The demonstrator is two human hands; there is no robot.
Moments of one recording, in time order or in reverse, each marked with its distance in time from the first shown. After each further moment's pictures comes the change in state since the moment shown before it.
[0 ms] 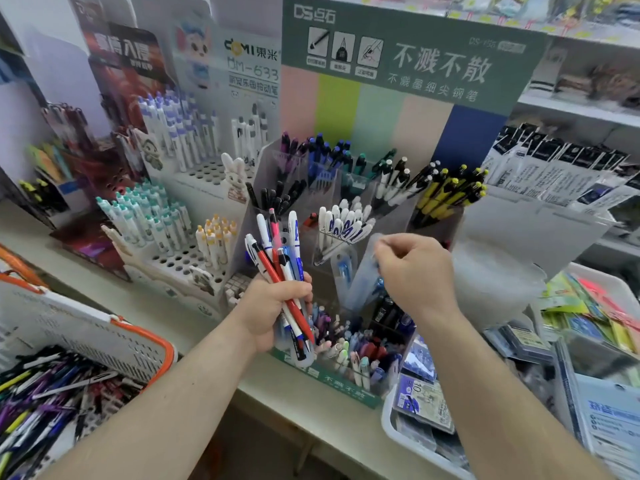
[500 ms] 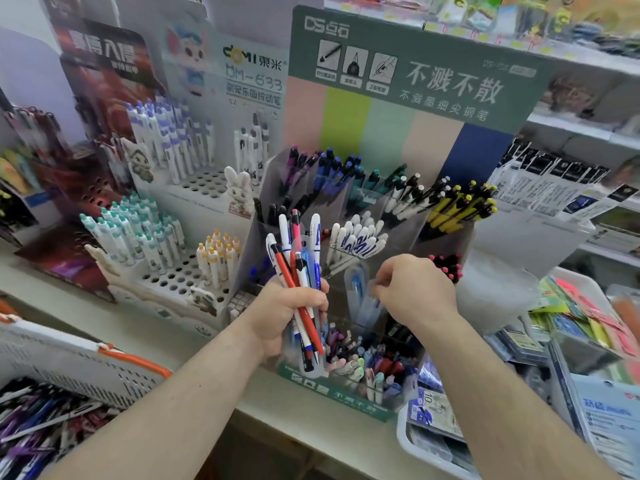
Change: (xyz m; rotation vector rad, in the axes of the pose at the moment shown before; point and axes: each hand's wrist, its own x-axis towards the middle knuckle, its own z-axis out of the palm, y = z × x) left_hand 0.021 0.021 -0.018 0.017 -0.292 0.020; right_hand 0.012 -0.018 0.021 -0.706 -0.212 0.095
